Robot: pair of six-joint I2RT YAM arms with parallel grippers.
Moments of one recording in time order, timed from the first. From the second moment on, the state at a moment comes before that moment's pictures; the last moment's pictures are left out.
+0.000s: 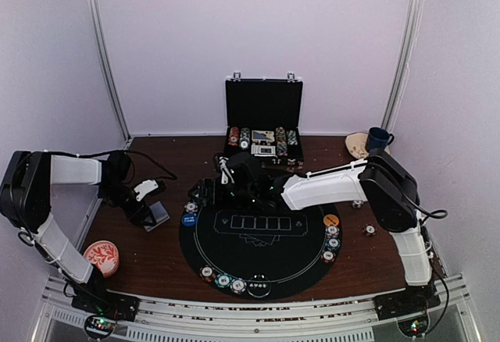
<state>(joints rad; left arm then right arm) -0.08 1.60 0.85 -0.57 0.33 0.77 1.00 2.20 1.56 0.21 -0.12 0.77</state>
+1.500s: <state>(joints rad) -0.09 1.61 0.85 -0.59 0.32 0.72 1.02 2.22 1.58 0.17 -0.11 0.72</state>
